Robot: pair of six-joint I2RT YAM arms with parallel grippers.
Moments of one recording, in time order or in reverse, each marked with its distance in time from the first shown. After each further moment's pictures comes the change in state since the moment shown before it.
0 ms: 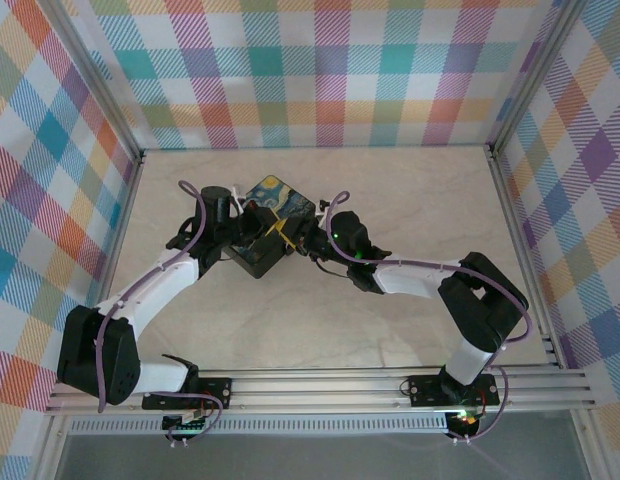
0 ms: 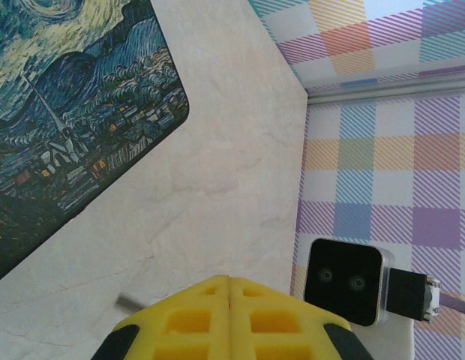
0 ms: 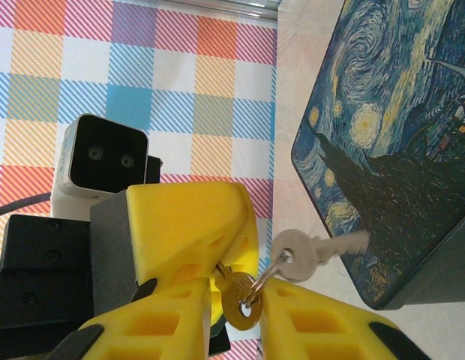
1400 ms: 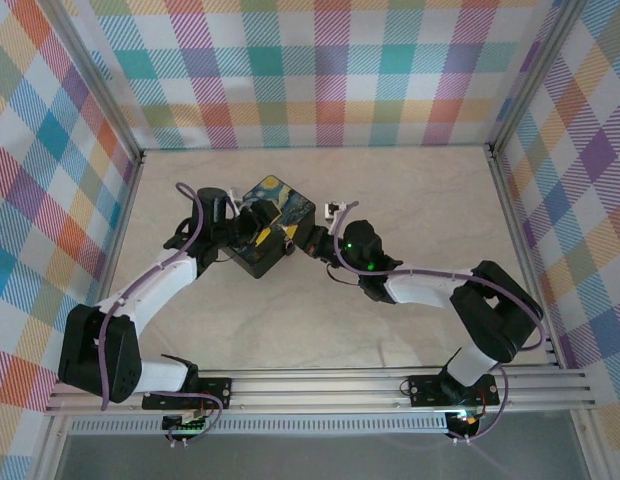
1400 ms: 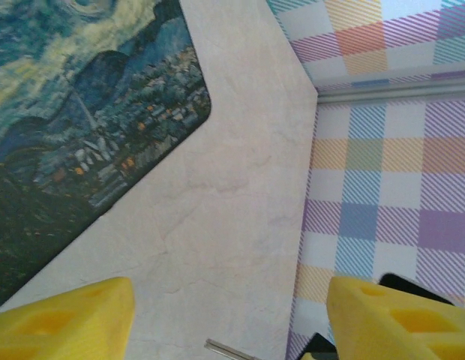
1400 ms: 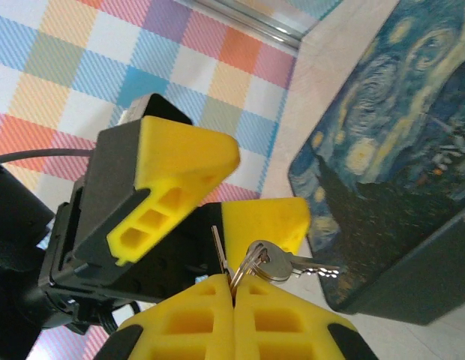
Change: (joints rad) left arm 0.038 0.007 -0.013 -0.028 0.029 0.016; right arm -0.020 -0.103 -0.133 0.074 0.017 -0.241
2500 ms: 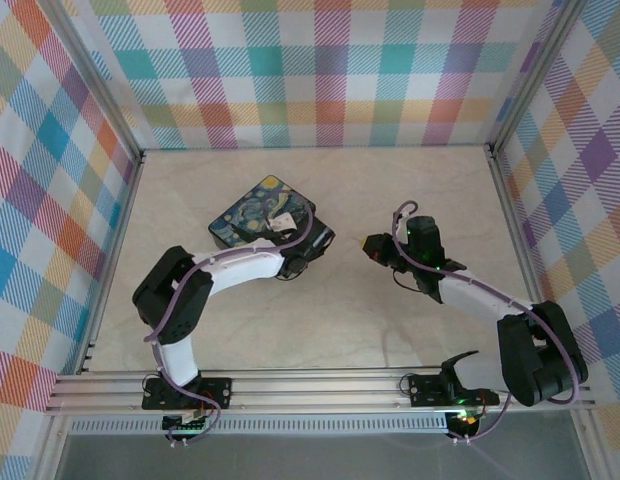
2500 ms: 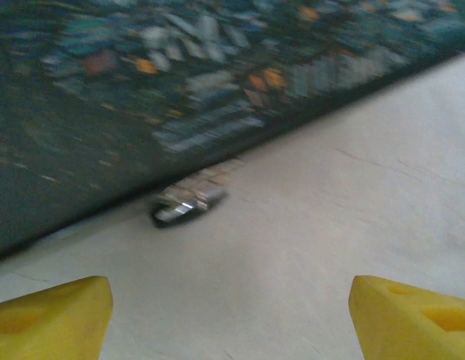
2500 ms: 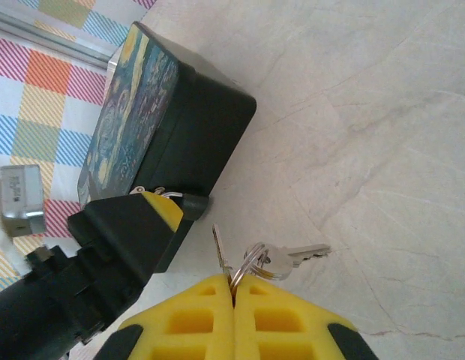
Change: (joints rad) left arm -0.500 0.488 0.316 -0.380 -0.976 -0.113; right arm -0.418 -0.284 -0.185 -0.536 -0.171 -0.313
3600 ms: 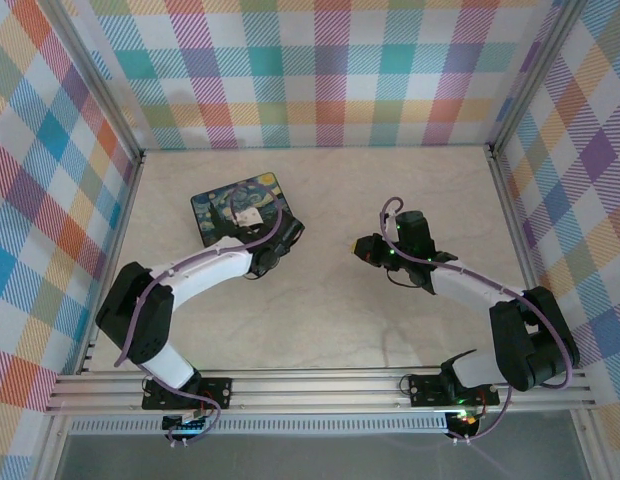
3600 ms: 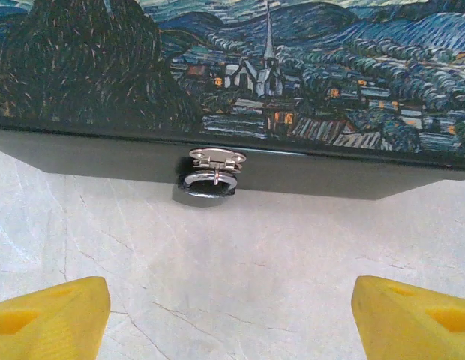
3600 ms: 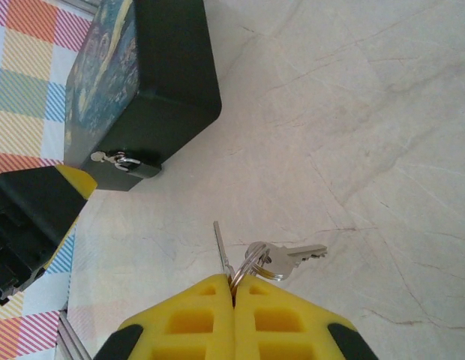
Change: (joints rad) left arm 0.126 -0.208 -0.097 -0.164 -0.075 0.132; right arm 0.035 0.083 0.082 -0.093 -0.056 -0.053
